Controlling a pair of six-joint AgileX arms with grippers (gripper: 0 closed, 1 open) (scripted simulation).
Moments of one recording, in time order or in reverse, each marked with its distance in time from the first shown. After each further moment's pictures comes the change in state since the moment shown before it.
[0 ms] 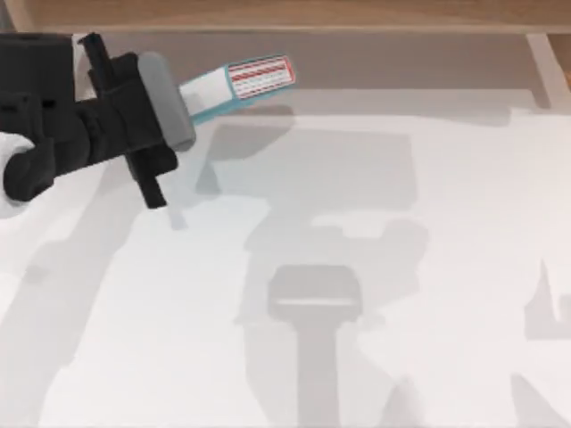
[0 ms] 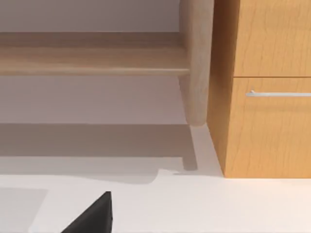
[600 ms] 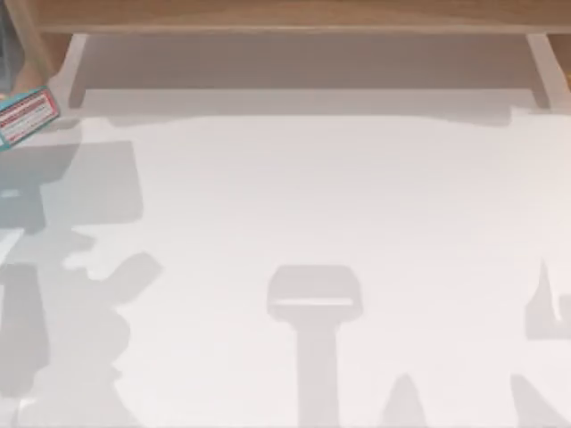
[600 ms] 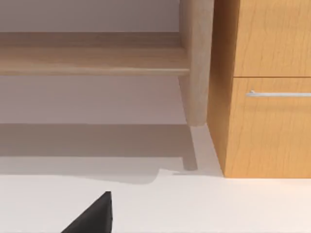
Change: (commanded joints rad) left arm 0.601 -0.082 -0.209 0.084 0.110 0.394; right arm 0.000 0.000 0.000 0.000 0.000 0.000
